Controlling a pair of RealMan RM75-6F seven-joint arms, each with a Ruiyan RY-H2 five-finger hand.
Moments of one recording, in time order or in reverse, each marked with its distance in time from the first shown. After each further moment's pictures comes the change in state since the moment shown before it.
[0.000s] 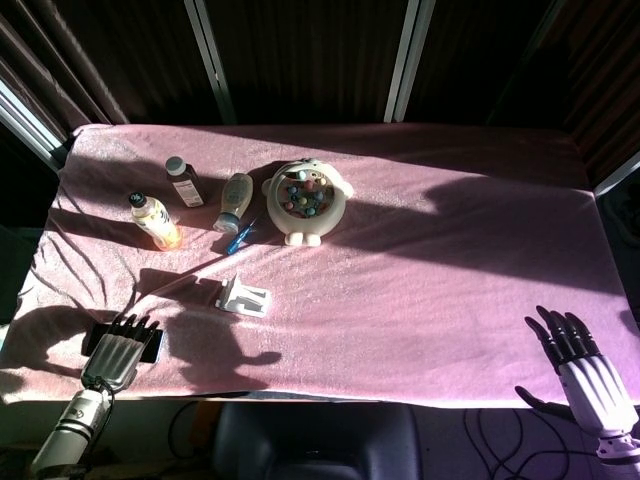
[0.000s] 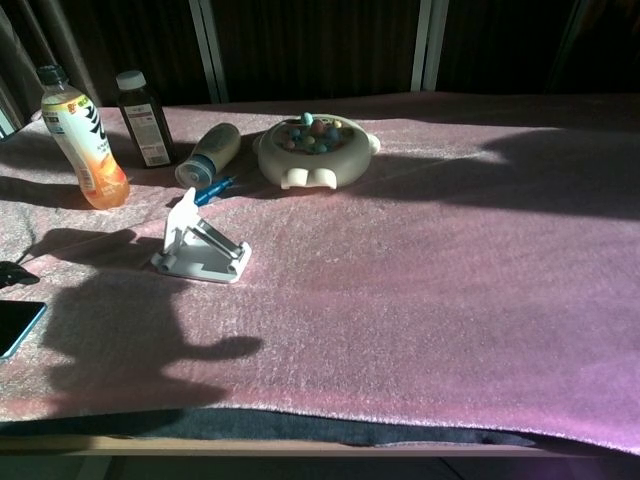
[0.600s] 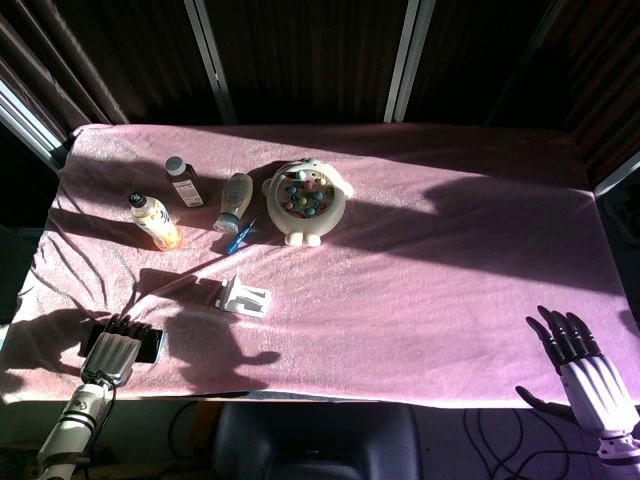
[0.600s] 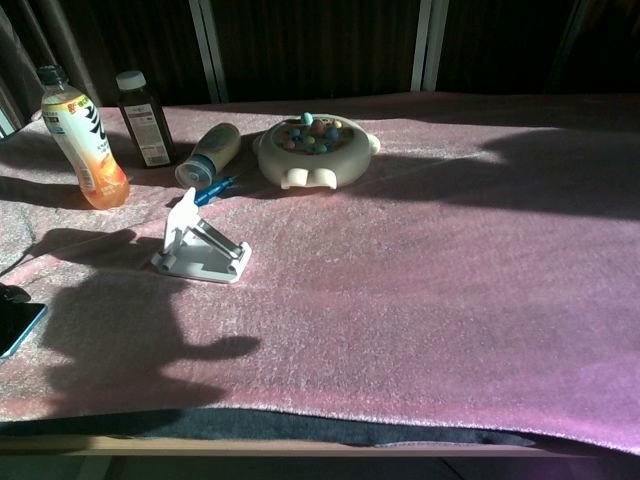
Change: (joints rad) left arm -0.066 -0.044 0.037 0.076 -0.132 -0.013 0.006; right arm -0.001 0.001 -0.001 0.000 0.001 0.003 0.003
